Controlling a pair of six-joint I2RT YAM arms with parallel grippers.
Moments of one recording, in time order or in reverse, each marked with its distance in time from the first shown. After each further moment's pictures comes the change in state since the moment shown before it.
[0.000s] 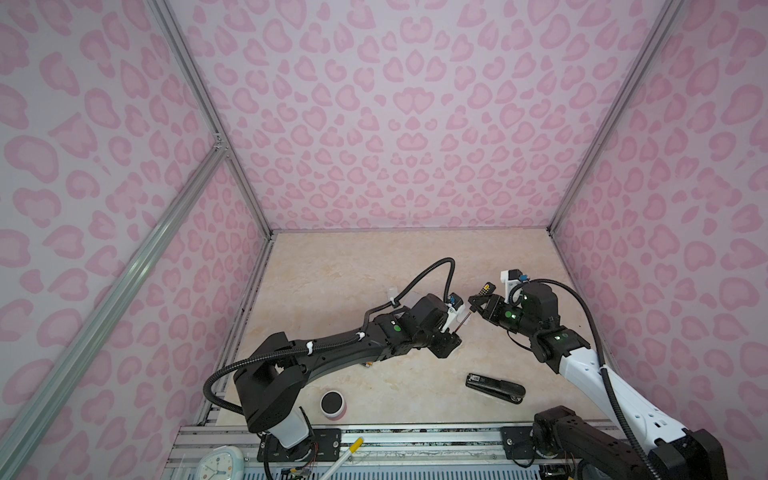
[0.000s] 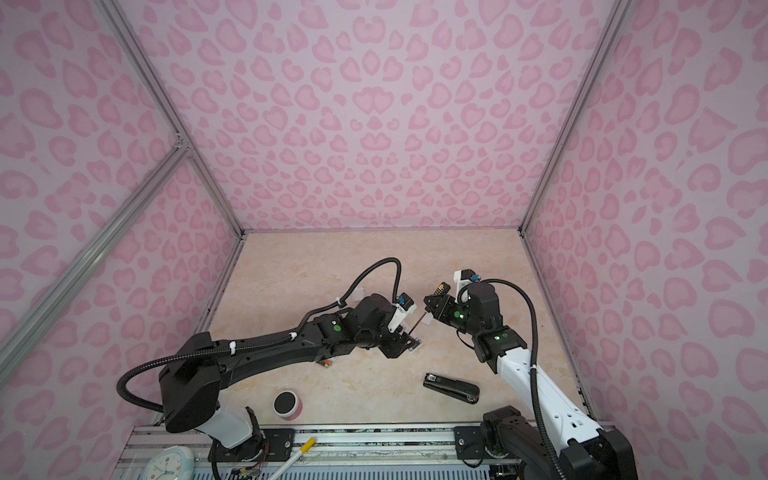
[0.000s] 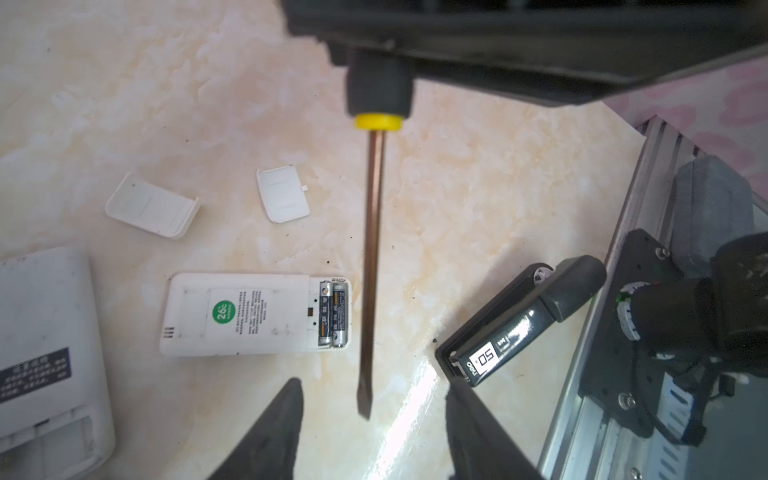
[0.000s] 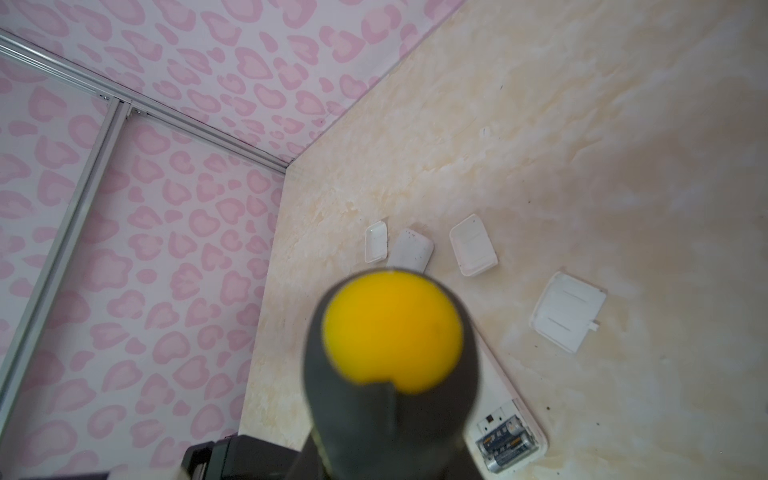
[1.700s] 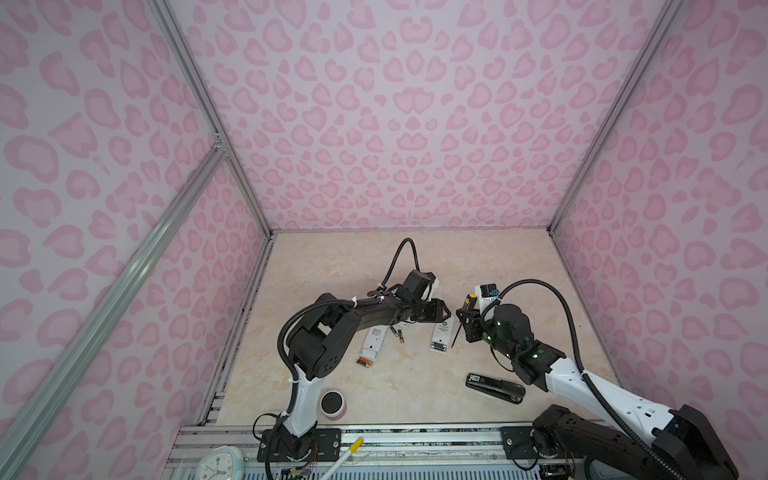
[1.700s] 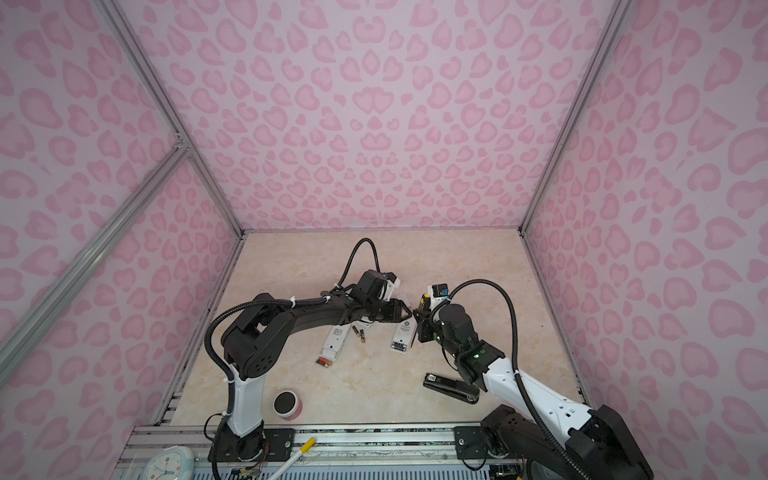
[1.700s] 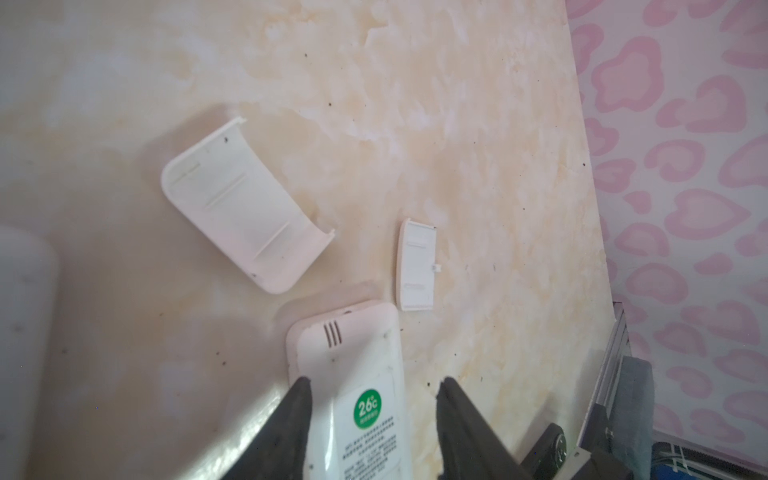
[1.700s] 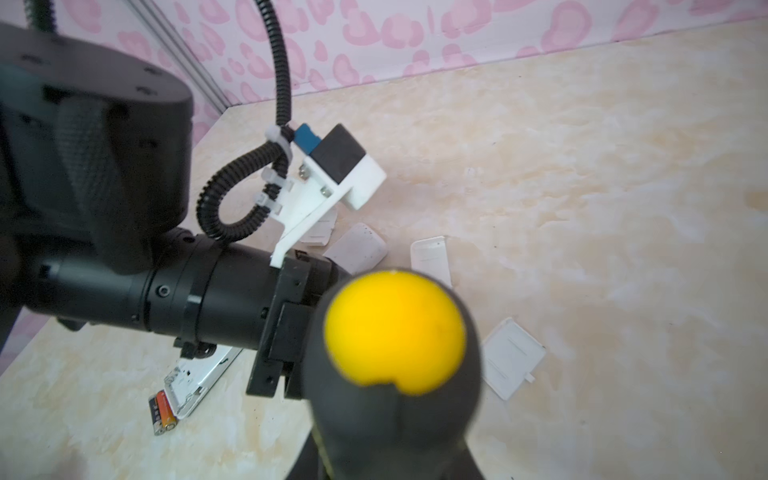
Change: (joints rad) left arm 0.257 0.425 0.193 0.176 0.316 -0.351; right arm 0.299 0.077 -0.145 0.229 0.359 -0.380
